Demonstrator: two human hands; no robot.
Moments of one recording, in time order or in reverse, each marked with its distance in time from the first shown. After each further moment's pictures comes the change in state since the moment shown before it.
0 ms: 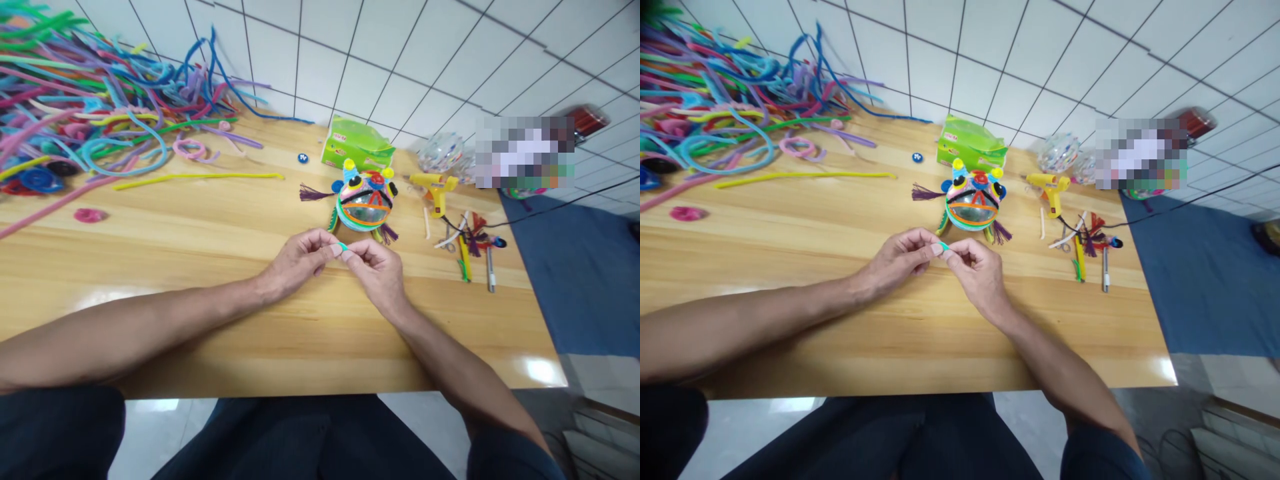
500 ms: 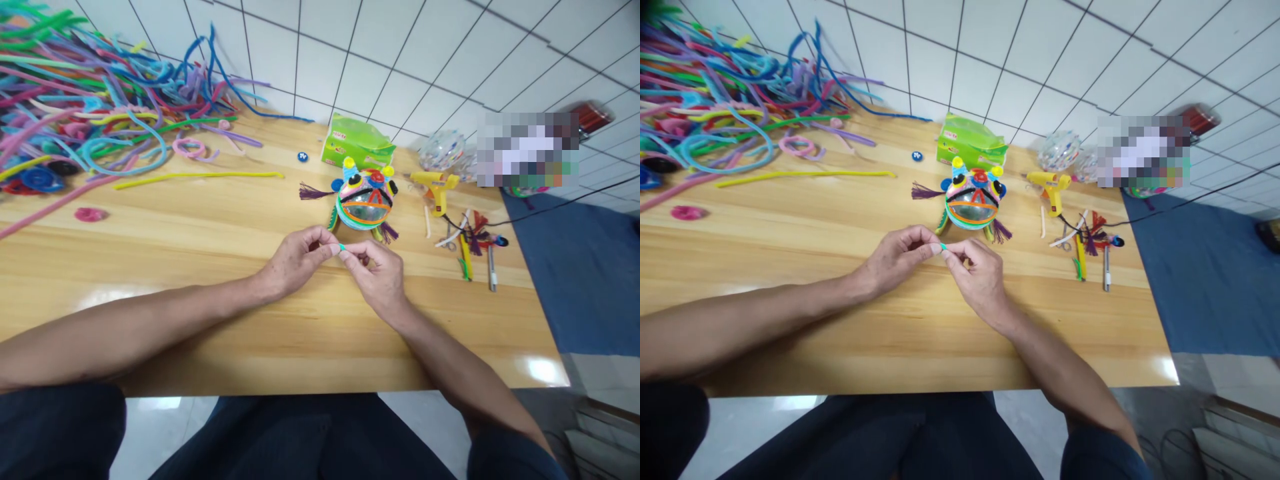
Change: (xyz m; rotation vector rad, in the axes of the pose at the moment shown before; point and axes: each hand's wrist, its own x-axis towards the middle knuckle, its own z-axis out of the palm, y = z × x) left_hand -0.002 0.002 -0.005 0.265 0.029 0.161; right_hand -0.002 -0.005 -0.002 -0.272 0.040 -0.286
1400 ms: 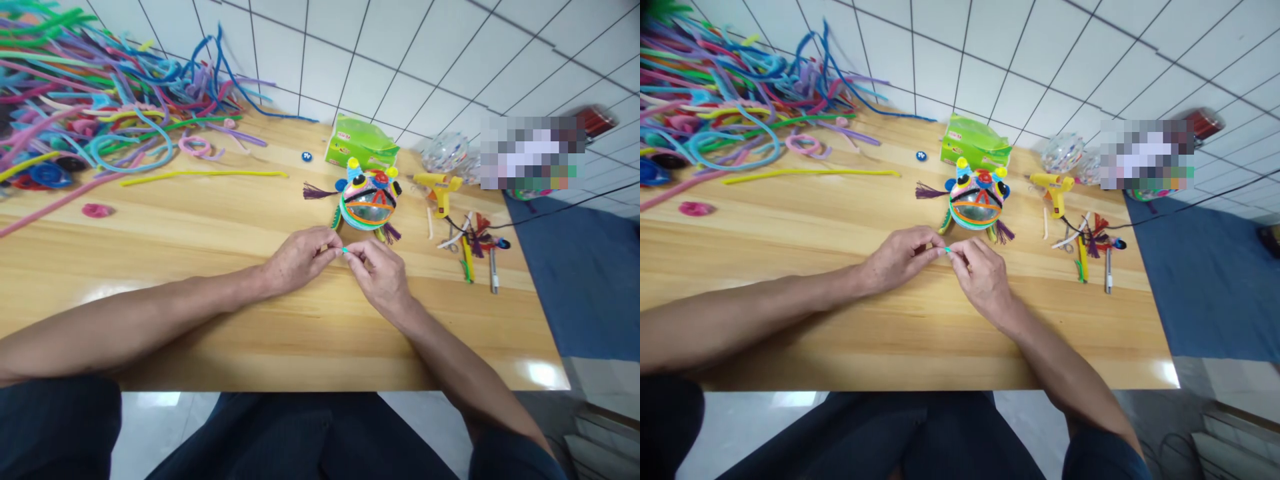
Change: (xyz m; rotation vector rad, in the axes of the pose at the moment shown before) left_hand 0.006 -0.007 -0.009 0.322 -0.072 0.358; right_hand 0.002 0.007 -0.008 -0.167 -0.082 -0.149
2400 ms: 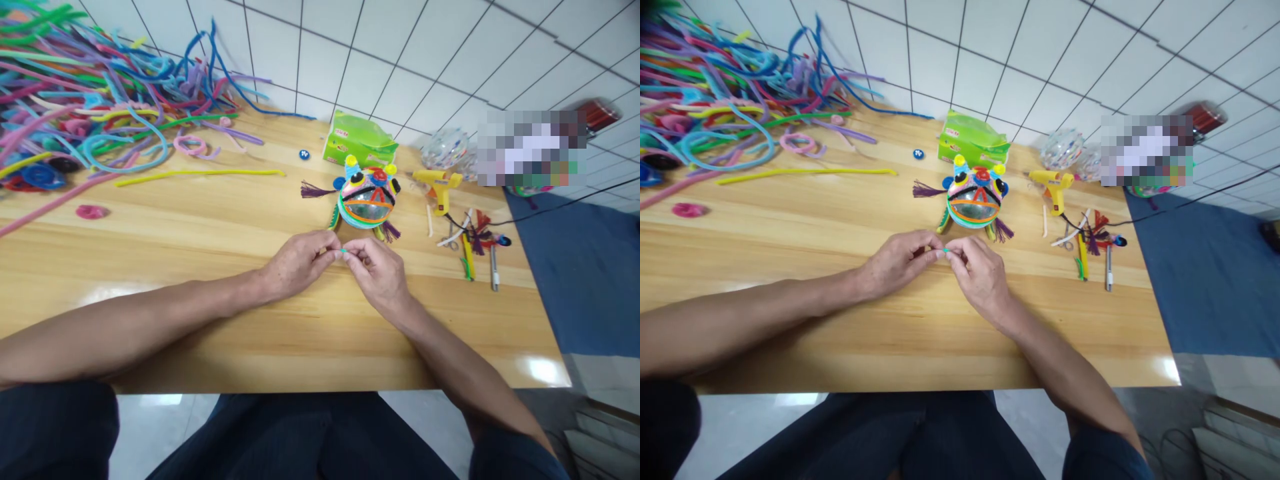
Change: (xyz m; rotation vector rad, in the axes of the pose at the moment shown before) left_hand -0.002 0.006 0.002 0.016 -0.044 -0.061; right_hand -0.001 0.001 0.001 0.050 -0.032 0.083
